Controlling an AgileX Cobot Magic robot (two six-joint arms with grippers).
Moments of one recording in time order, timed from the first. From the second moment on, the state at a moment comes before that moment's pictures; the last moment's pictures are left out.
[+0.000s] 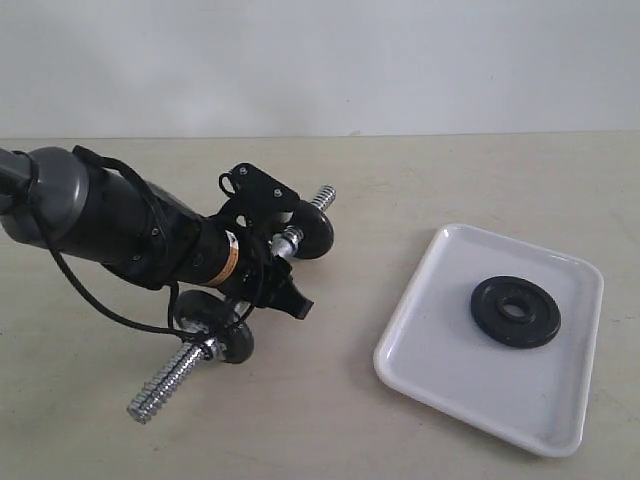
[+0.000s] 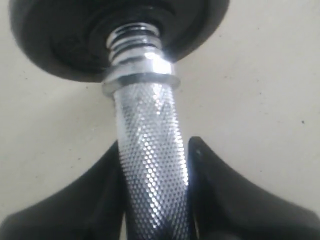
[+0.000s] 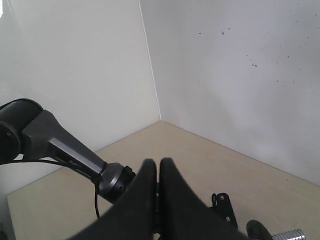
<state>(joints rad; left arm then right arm) -0.57 2.04 -1.03 1.73 0.07 -1.61 0.02 0.69 -0.86 -1.74 -0.96 2.04</state>
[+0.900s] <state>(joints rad) -0.57 1.90 -0.89 1.74 0.08 -1.44 0.02 0.72 -0.86 -1.75 -0.95 2.03</state>
